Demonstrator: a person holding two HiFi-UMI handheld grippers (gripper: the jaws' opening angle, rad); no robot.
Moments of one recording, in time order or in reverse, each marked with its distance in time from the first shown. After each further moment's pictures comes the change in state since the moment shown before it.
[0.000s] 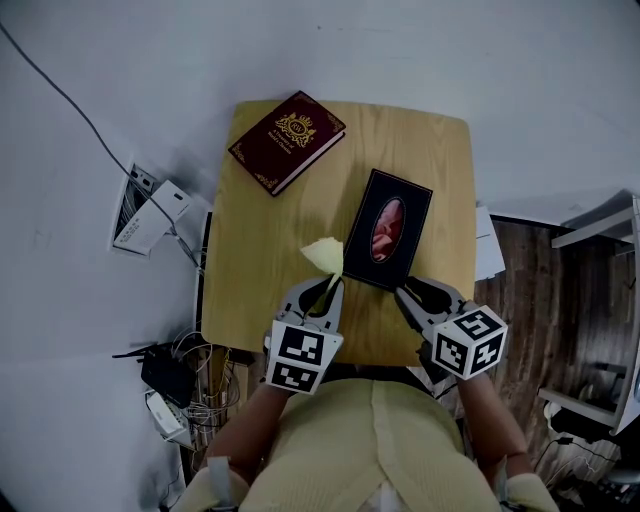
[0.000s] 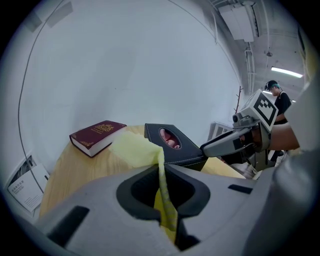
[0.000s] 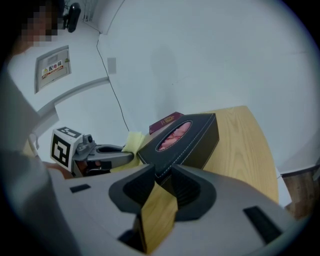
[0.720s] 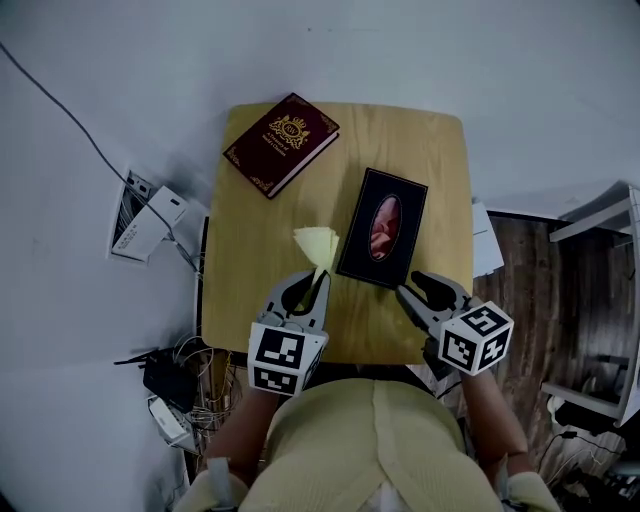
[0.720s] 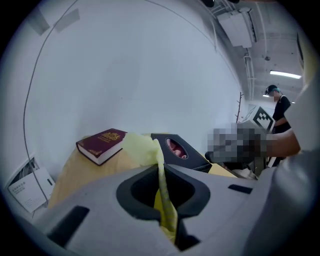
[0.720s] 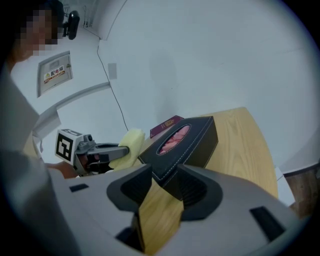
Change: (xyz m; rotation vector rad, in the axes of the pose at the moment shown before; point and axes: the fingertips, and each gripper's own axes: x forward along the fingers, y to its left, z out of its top) left arm -0.018 0.020 0.021 -0.008 -0.086 0.021; right arm -0.008 -0.003 0.006 0.018 -0.043 0.023
